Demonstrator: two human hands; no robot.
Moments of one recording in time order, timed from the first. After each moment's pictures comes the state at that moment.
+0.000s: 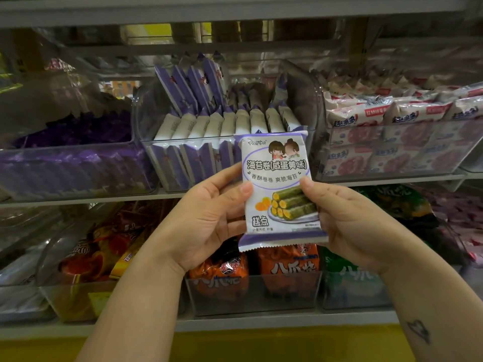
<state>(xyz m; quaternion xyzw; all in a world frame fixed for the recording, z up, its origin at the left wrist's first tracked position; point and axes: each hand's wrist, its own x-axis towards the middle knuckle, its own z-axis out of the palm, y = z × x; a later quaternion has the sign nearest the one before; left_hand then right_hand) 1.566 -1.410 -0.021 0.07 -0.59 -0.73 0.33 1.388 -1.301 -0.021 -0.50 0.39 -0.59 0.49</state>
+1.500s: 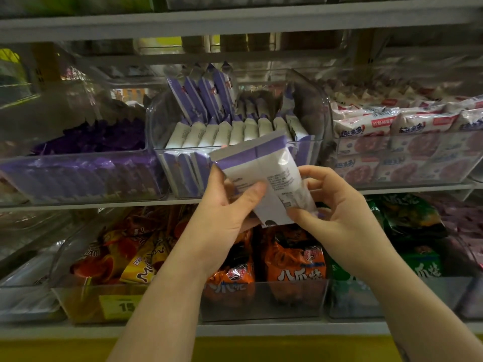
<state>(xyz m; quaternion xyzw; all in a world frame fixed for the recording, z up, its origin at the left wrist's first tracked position) 1.556 -1.403 -0.026 0.10 -0.68 -0.57 0.46 1.402 -1.306 -0.028 -0.63 0.52 -0.57 0.04</state>
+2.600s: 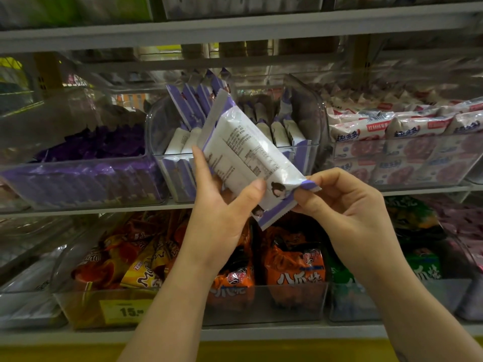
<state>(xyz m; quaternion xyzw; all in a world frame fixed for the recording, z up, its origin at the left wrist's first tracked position) 1.553 -1.394 -0.018 0.12 -0.66 -0.51 0.54 1.417 -1.297 -0.018 -0.58 0.42 -0.70 0.10</state>
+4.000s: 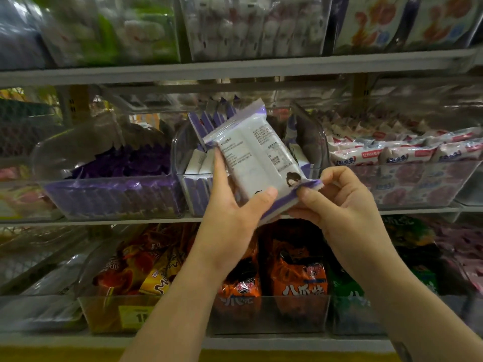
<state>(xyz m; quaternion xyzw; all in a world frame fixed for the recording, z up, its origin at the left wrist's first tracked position) 1.568 -1.372 0.011 0.09 -0.68 -0.50 0.53 1.428 -1.291 0.010 -0.53 0.35 -0.74 0.22</state>
